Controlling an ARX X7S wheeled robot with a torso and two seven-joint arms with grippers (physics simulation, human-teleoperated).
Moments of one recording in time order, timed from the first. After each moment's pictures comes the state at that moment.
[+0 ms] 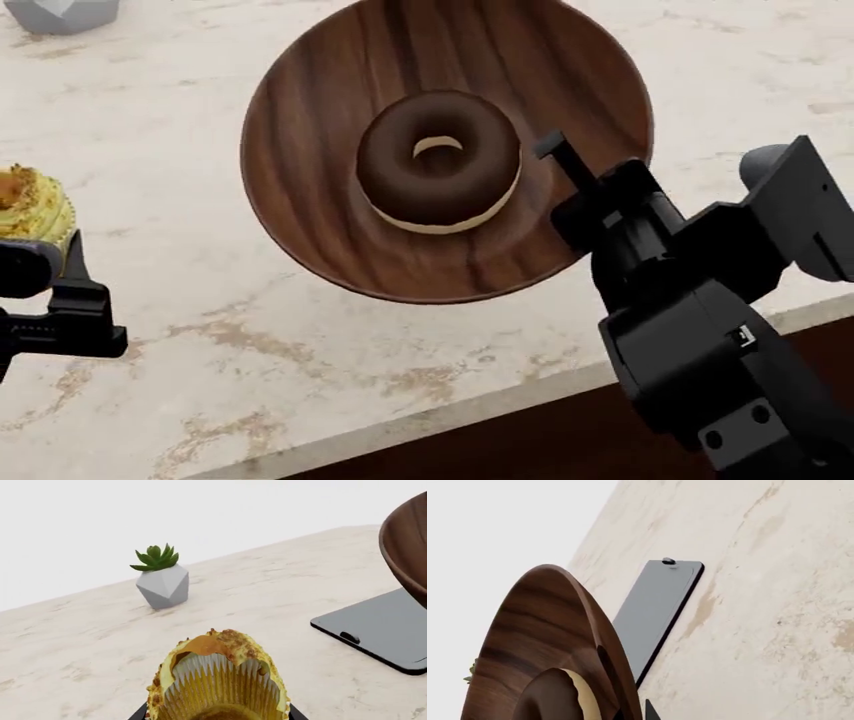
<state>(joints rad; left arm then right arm) -0.52 -0.36 0.11 0.51 -0.27 -0.98 -0.27 0.84 0.11 0.26 -0.02 1.33 0.85 0.93</state>
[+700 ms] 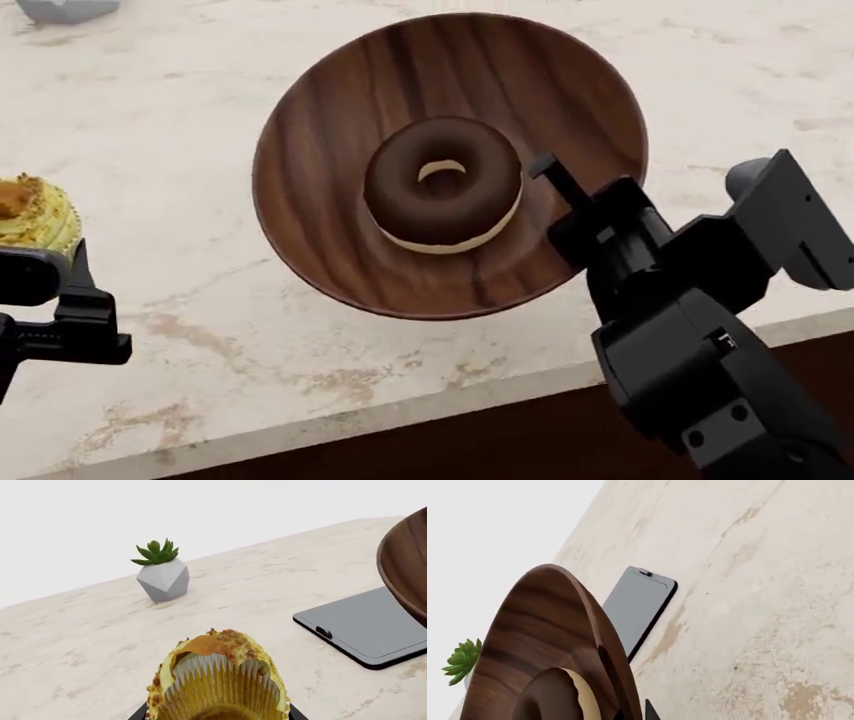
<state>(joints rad) -0.51 -0.37 0.12 0.48 -0.27 -0.95 -0.28 0.82 0.13 0.20 0.03 1.29 0.81 0.90</state>
